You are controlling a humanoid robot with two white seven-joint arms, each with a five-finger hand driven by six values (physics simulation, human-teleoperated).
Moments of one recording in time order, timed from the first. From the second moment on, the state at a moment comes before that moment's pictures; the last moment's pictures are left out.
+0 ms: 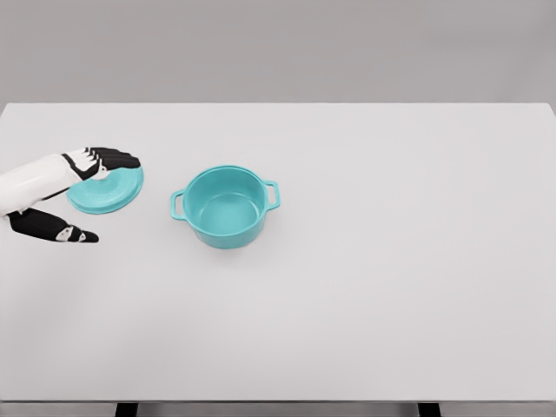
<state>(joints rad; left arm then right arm) -0.19 1.11 -0.36 -1.70 0.12 -0.61 -0.31 -0.01 0.00 0.12 0.11 0.07 -0.28 0.38</state>
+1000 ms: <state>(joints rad) -0.60 0.82 -0.59 -1.01 0.24 -0.61 -0.47 0.00 0.00 0.12 0.11 0.06 -0.28 0.37</state>
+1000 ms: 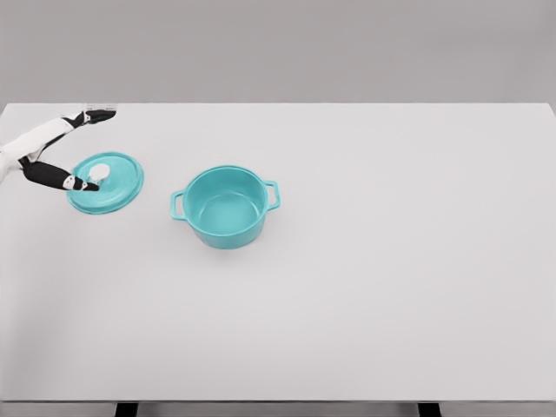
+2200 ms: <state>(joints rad) -0.73 0.70 -0.67 -0.73 0.19 -0.49 -0.54 0.00 0.00 0.12 0.11 0.06 -0.28 0.37</state>
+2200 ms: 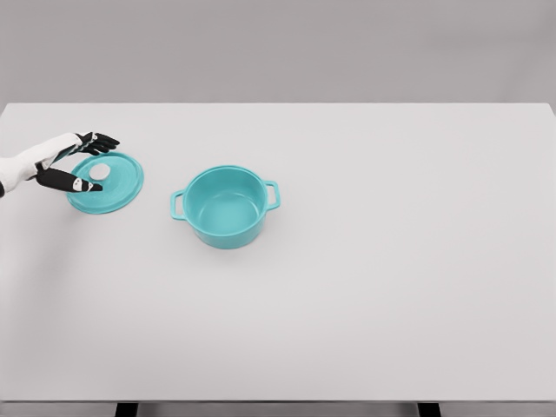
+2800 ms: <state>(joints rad) -0.73 0.70 -0.67 -0.70 0.19 -0.49 -0.54 0.00 0.00 0.12 0.11 0.06 -0.28 0.37</state>
